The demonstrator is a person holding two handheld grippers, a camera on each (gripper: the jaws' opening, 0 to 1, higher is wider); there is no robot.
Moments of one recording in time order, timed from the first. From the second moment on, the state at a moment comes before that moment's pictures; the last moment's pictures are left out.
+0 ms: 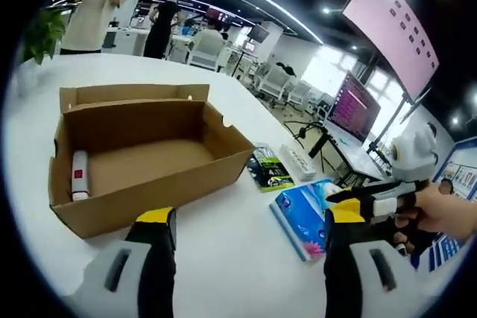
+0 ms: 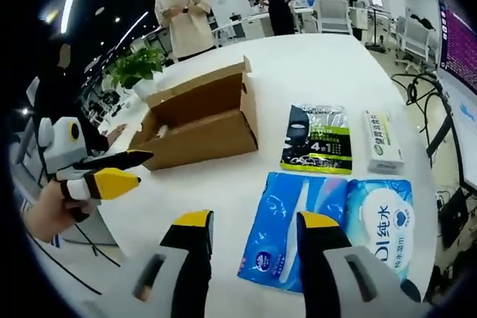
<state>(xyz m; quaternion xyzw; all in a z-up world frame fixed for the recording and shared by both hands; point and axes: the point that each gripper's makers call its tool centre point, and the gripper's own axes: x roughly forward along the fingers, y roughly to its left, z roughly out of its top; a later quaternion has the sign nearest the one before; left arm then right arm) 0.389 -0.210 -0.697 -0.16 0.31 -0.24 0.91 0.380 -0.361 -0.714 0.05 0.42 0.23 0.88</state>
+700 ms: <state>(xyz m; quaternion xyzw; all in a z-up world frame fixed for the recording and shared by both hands) 0.414 -0.171 -0.677 -0.11 0.29 -0.17 0.93 0.384 -0.332 -0.688 0.07 0.40 0.25 0.88</state>
